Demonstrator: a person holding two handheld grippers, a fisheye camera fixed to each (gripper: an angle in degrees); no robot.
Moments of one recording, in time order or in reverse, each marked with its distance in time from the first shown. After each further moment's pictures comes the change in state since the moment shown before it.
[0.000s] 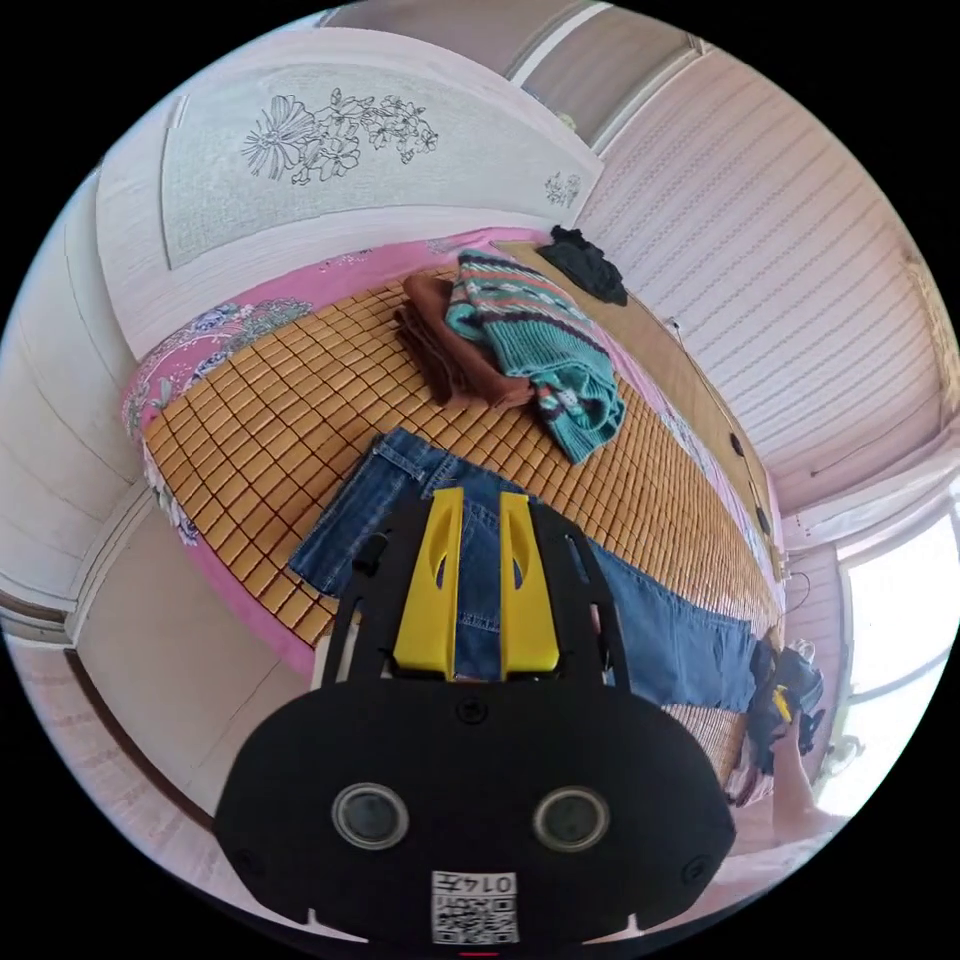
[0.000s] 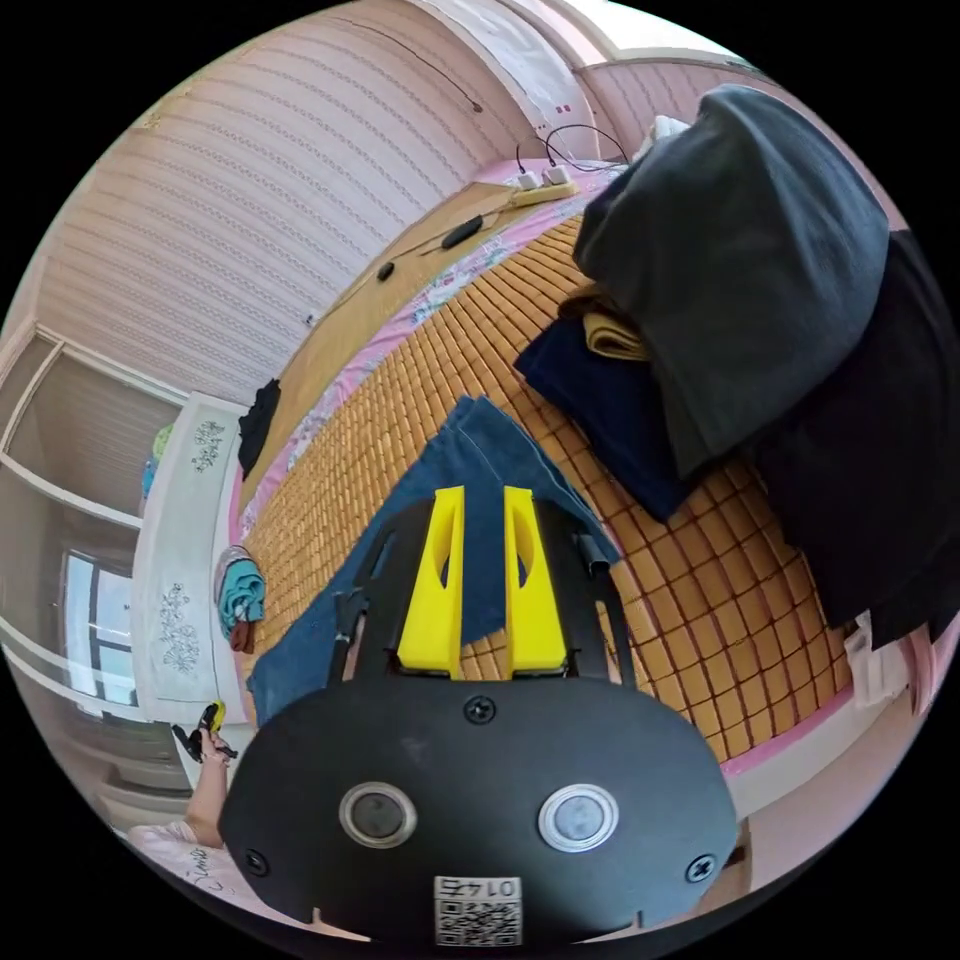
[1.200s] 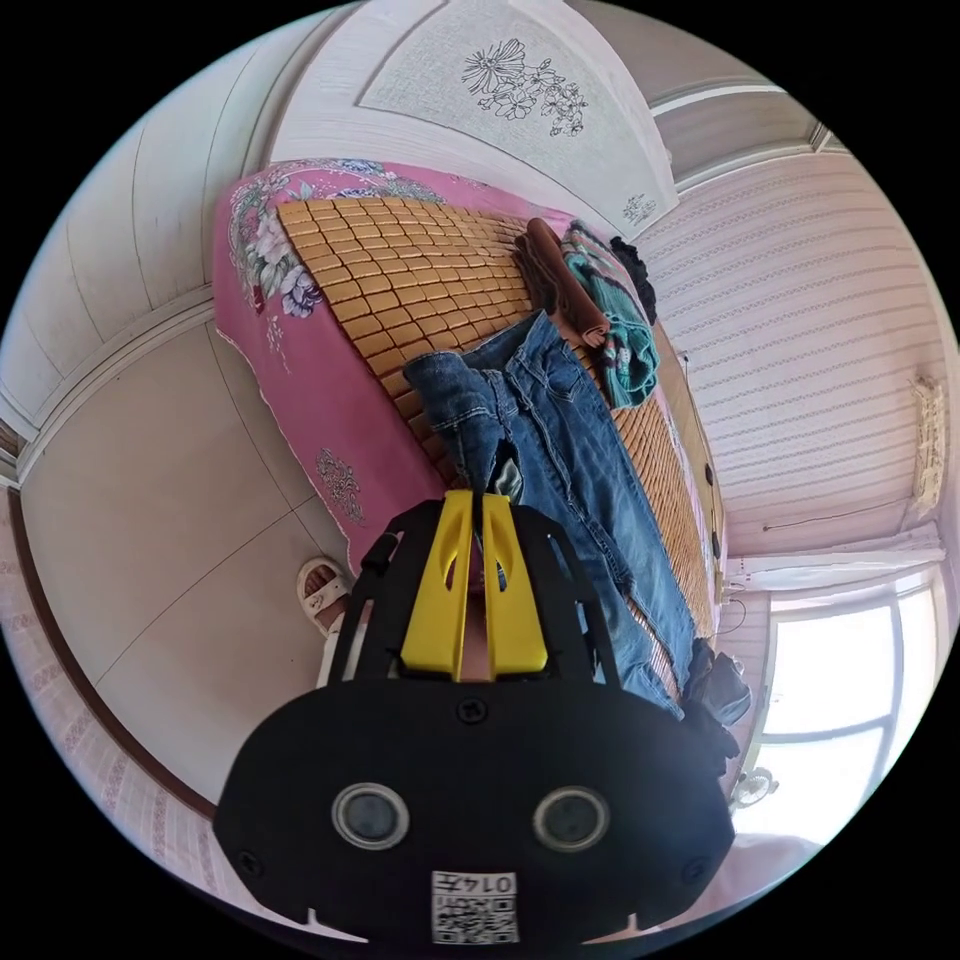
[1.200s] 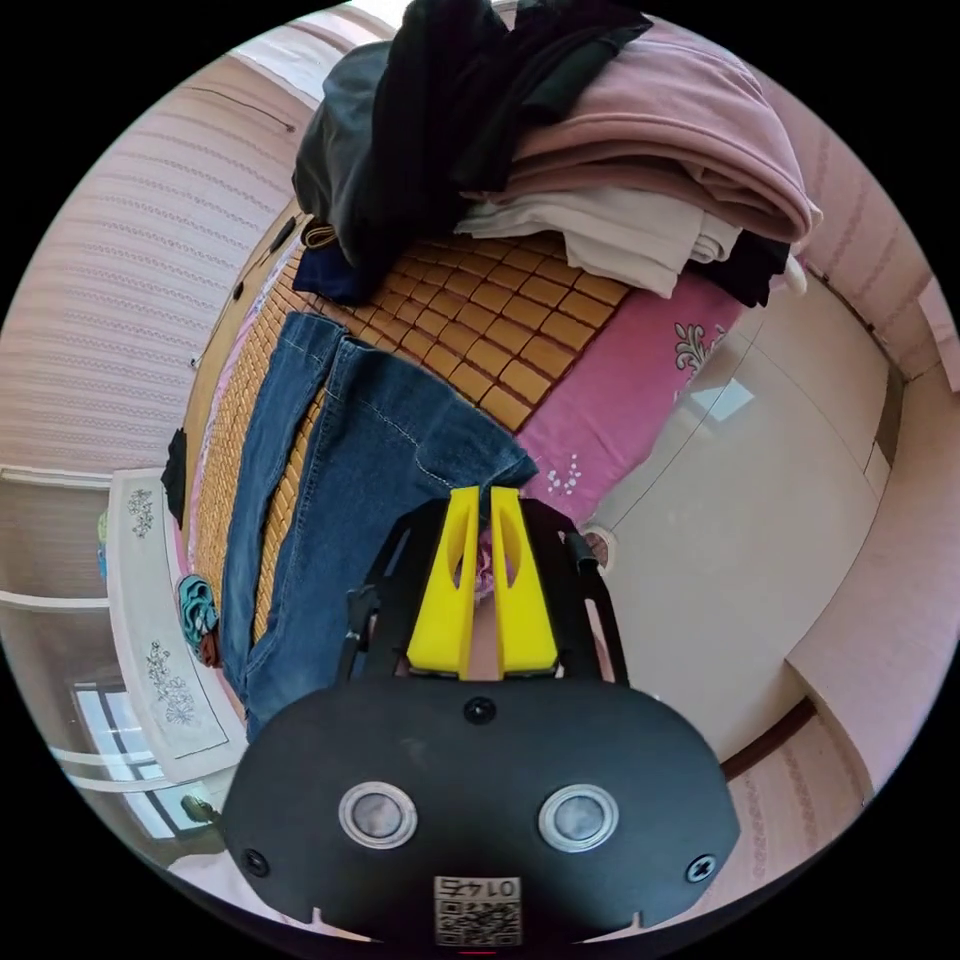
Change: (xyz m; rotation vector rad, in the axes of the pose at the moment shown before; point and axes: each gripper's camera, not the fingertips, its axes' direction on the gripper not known) left arm -0.269 0.081 -0.156 0.001 0.120 -0.321; right arm 0.126 0.177 -0.044 -0.007 0.064 0.336
